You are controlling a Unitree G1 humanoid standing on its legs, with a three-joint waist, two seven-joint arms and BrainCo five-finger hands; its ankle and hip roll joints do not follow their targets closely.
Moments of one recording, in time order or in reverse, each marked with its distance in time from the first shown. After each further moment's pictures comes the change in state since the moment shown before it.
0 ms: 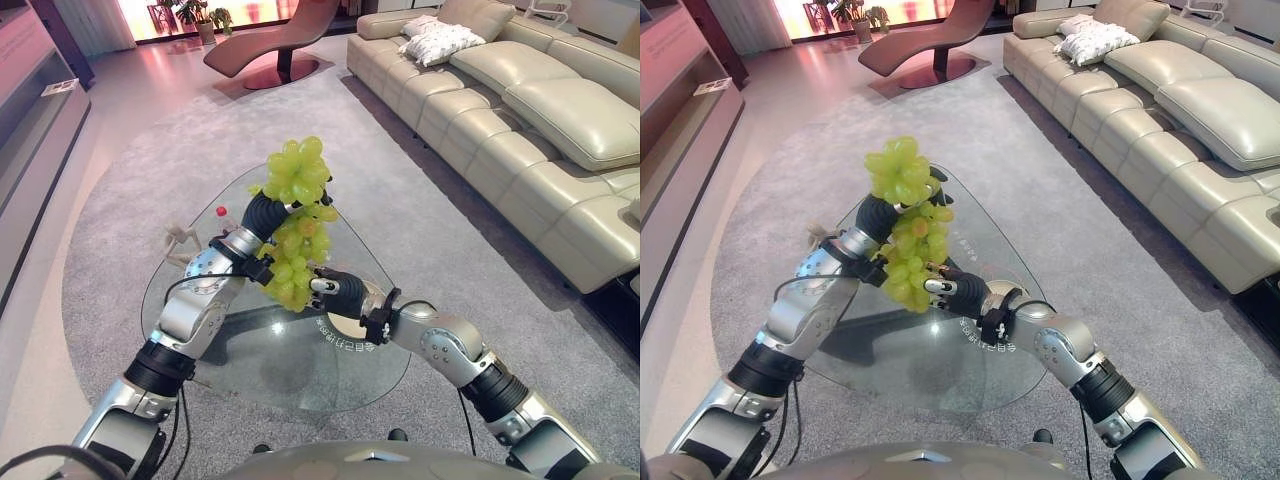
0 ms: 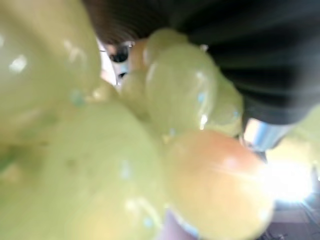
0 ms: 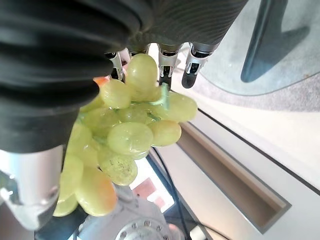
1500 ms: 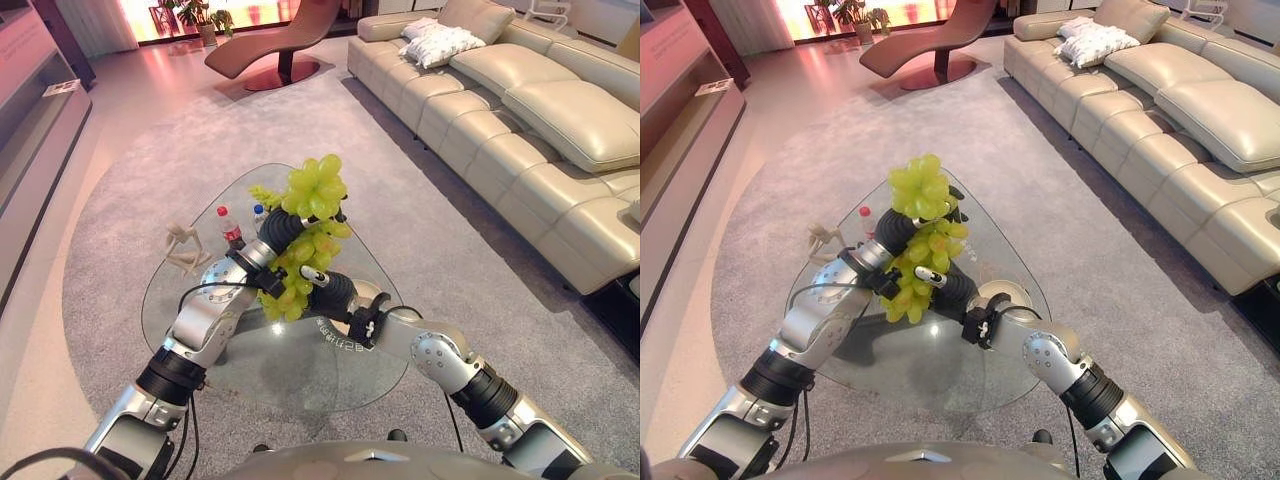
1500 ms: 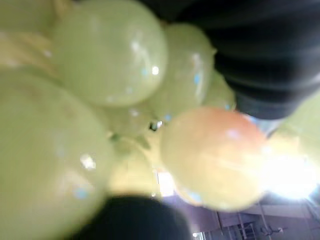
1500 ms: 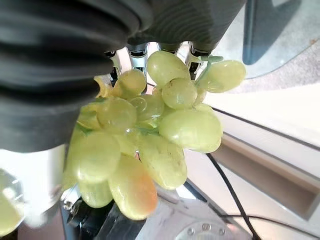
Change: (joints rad) left arm 0.027 -0.021 -0.033 0.000 0.017 0.040 -0.028; right arm 0.002 0.035 0.064 -0.029 0.263 -0.037 -0.240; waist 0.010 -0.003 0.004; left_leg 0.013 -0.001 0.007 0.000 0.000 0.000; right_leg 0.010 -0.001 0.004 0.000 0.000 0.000
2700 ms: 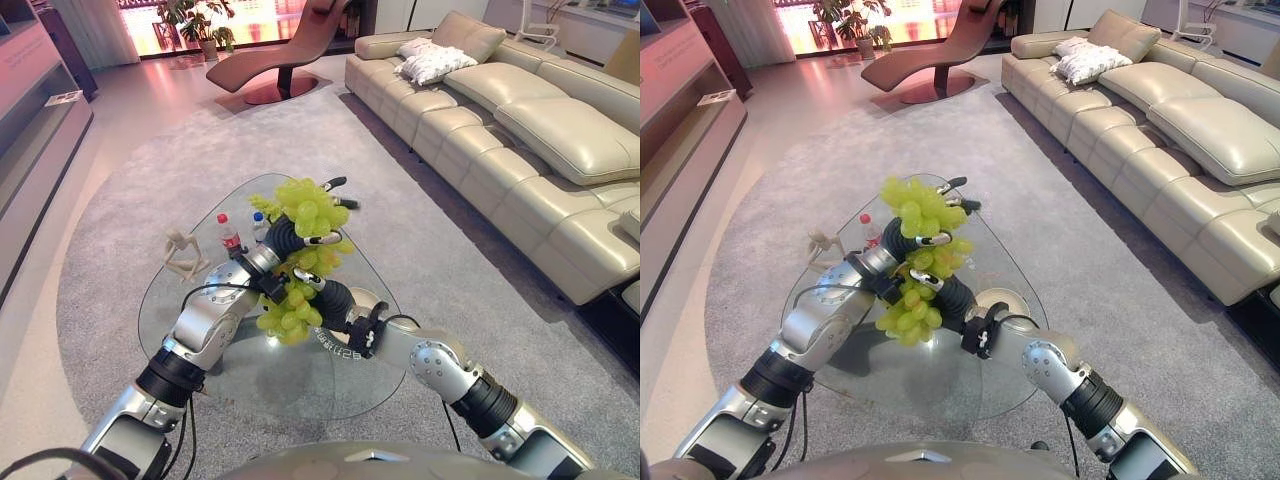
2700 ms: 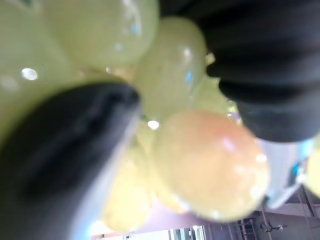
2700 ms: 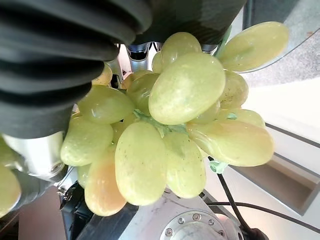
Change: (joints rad) left arm 0.000 0.015 -0.020 0.001 -0.065 0.063 -0.035; right arm 0.040 -0.006 0.025 0.003 -0.010 -0.033 0.022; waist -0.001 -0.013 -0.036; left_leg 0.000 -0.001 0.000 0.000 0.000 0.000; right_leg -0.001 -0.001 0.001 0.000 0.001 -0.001
